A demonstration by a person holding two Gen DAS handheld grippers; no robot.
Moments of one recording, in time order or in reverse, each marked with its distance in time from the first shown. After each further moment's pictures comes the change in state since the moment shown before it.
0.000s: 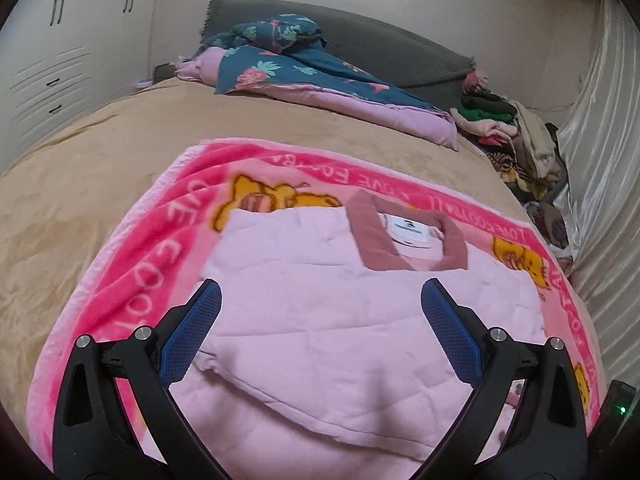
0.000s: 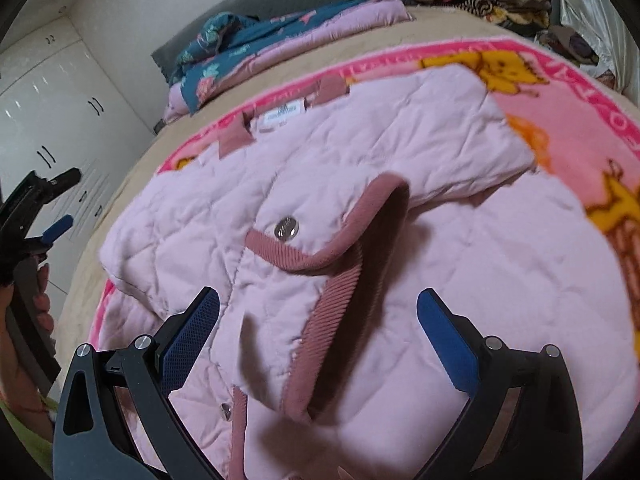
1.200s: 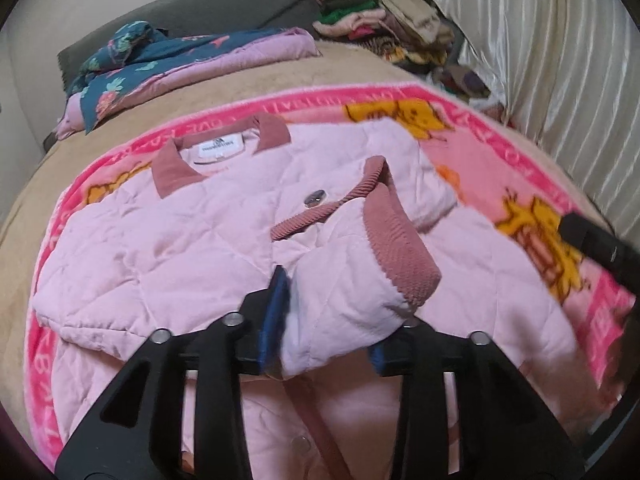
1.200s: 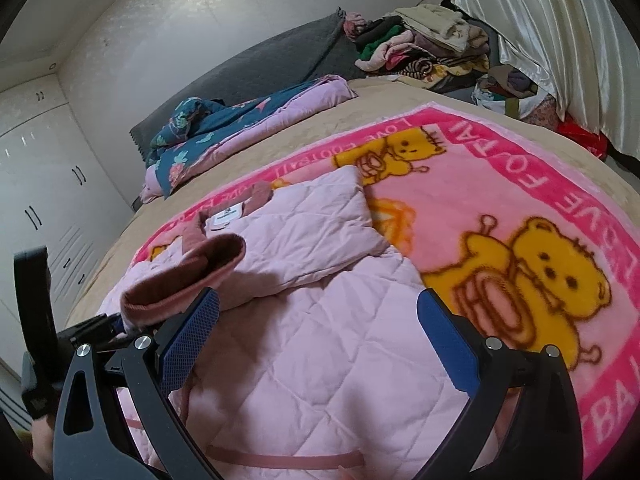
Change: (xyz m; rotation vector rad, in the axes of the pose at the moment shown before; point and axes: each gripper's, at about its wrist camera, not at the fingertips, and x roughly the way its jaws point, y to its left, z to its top) left arm 0.004 -0.199 -0.121 0.518 0.196 -0.171; right arm -0.126 -0.086 0.003 0.082 -0.301 -0.095
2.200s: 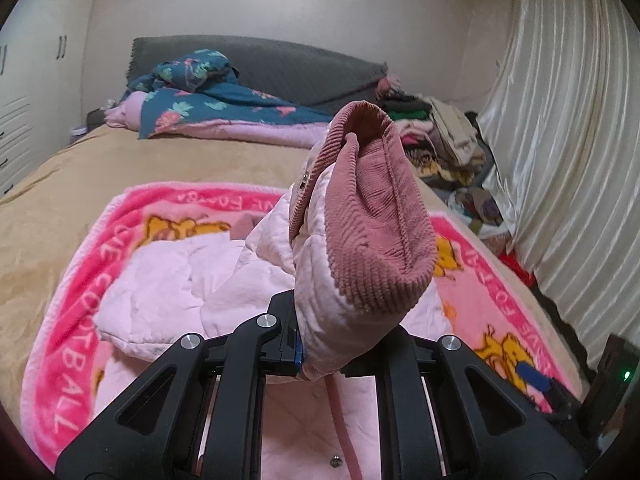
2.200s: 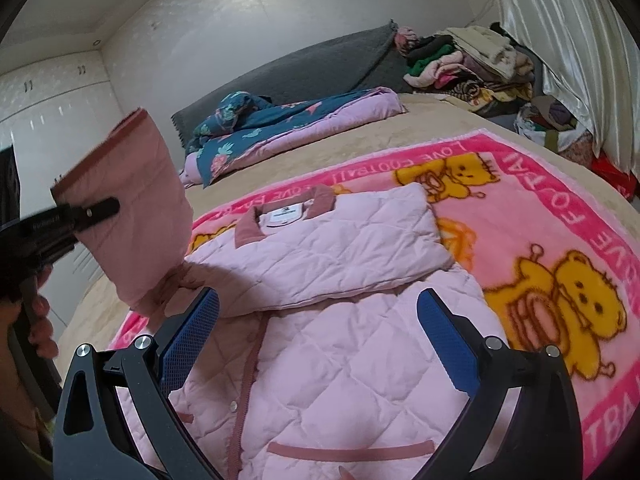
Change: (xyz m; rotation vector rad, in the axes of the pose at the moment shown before) left arm -0.112 0.106 0.033 -0.308 -0.289 -0.007; right arm -0.019 0.067 -0.002 -0.123 -0.025 0.105
